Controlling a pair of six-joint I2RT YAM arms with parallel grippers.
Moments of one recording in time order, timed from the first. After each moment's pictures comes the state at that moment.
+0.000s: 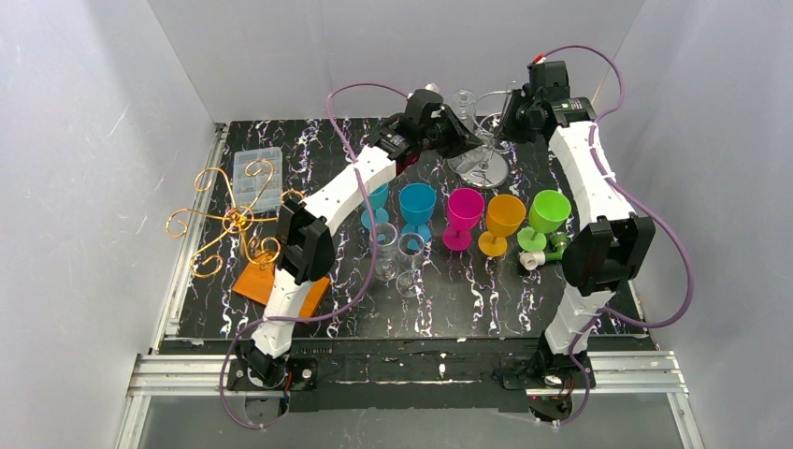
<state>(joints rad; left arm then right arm) -0.70 2.25 2.23 -0.37 0.21 -1.12 0.17 1.83 1.94 -0.84 -0.09 0.43</state>
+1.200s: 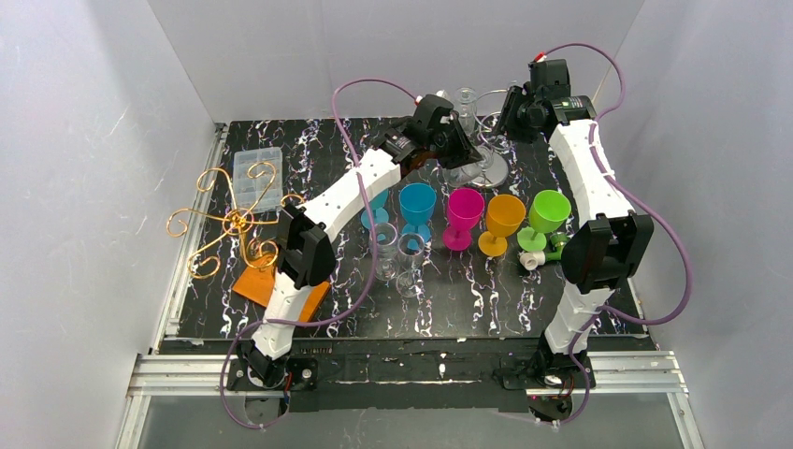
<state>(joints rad) -0.75 2.22 2.26 -0.56 0.15 -0.97 0.16 1.86 1.96 -0.84 -0.09 0.41</state>
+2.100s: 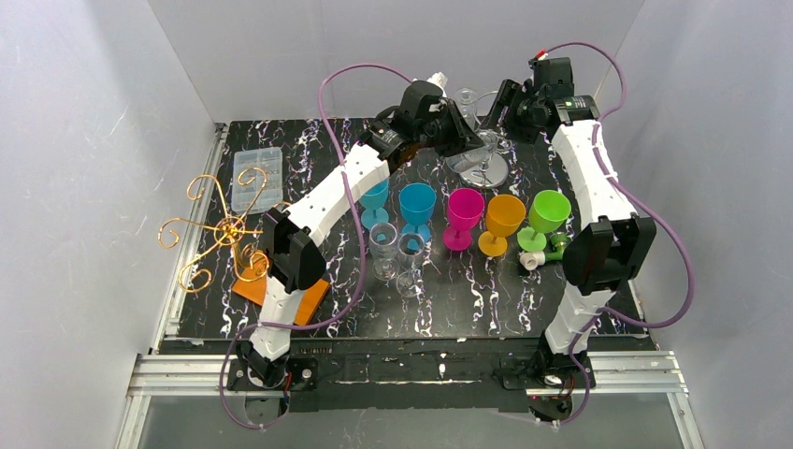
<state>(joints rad) -0.73 2.14 2.26 -0.53 0.22 -0.94 0.16 1.84 1.97 -0.82 -0.19 0.45</state>
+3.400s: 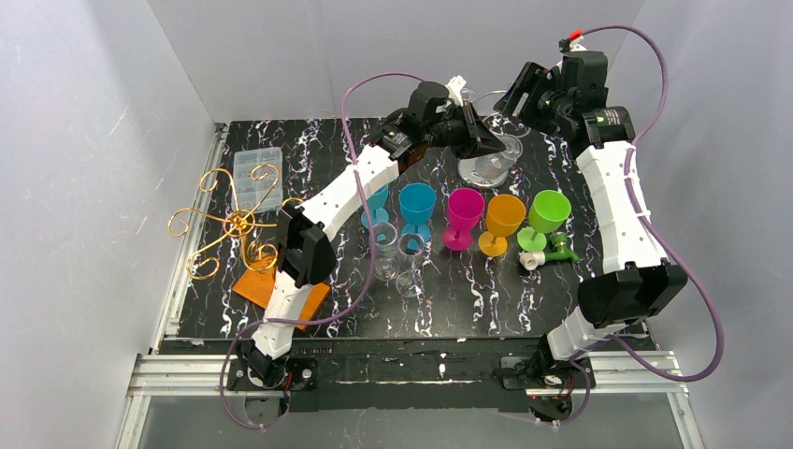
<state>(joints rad) -0.74 2.23 2.32 -0.37 0.49 -1.06 0.16 1.60 1.90 -0.76 -0.15 0.49</state>
